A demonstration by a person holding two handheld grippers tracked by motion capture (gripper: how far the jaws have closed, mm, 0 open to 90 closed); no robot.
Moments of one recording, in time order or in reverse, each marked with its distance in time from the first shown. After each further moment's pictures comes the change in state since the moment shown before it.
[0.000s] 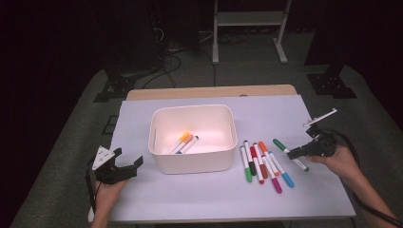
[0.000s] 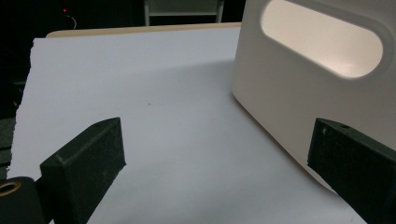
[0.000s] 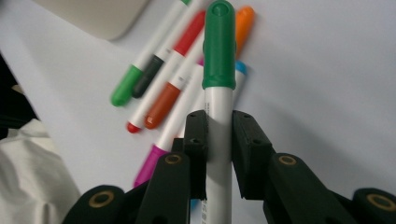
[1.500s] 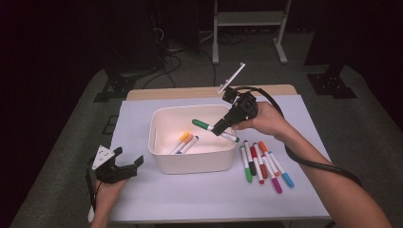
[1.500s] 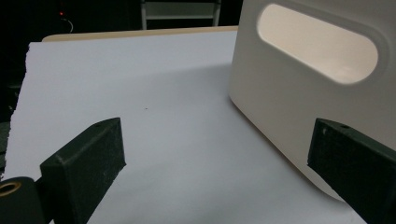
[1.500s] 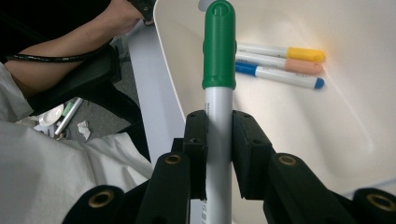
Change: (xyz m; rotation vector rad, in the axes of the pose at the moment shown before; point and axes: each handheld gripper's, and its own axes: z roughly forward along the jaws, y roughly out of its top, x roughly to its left) left arm 0.000 0.001 0.002 -0.011 -0.015 0.002; right arm 0.185 0.187 0.041 0.139 0.222 -0.433
